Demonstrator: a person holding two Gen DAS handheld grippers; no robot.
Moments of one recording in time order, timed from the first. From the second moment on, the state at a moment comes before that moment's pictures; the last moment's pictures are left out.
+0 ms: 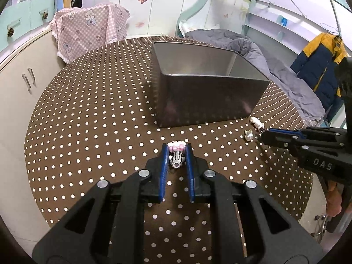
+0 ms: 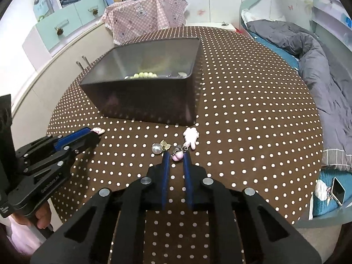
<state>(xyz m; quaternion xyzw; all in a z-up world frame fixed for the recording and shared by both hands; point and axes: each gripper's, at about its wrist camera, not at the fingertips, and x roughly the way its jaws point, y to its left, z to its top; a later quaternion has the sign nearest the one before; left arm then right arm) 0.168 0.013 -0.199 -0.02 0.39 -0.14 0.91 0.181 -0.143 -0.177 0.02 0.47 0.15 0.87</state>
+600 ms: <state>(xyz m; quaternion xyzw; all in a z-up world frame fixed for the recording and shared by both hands) 0.173 0.018 -0.160 -0.01 0.34 -0.14 0.93 0.178 -0.159 -0.124 0.03 0.41 0.16 0.90</state>
